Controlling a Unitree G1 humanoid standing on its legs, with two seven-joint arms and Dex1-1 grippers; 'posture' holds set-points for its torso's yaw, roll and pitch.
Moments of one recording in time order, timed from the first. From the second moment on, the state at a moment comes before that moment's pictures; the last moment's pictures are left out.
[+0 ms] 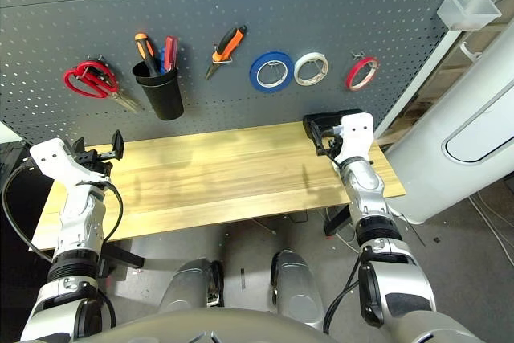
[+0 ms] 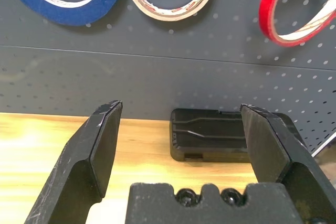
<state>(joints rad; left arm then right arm) -0.19 0.29 0.35 0.49 -0.21 -0.24 -0.12 -0.42 -0.24 -0.16 0.83 0.13 -0.36 0.29</state>
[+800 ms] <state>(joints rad) -0.16 0.27 0.35 0.49 -0.22 -0.22 -0.15 -0.40 -0.26 -0.17 0.74 0.13 -0.35 0.29</state>
